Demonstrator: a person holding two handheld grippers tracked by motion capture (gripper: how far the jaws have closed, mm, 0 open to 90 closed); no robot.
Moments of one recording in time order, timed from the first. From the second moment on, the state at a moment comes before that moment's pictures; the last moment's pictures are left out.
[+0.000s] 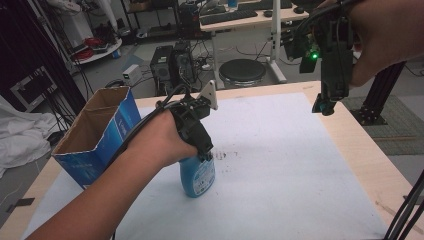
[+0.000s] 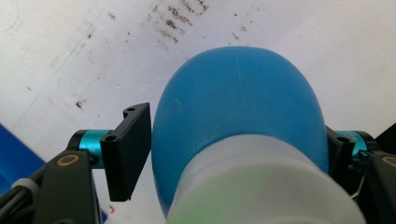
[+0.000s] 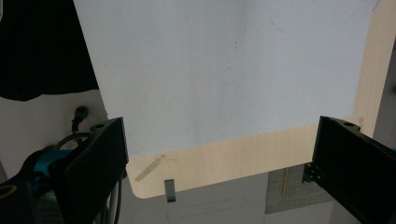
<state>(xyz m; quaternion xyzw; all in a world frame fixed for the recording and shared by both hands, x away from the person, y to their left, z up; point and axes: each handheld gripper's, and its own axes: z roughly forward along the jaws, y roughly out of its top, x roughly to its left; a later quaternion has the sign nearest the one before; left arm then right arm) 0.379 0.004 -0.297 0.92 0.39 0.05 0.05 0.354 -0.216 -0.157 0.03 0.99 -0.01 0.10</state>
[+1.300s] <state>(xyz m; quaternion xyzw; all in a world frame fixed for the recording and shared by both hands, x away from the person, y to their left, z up) 0.382 0.050 -0.207 0.93 0.37 0.02 0.07 0.357 -0.209 -0.159 0.02 1.00 -0.01 0.09</state>
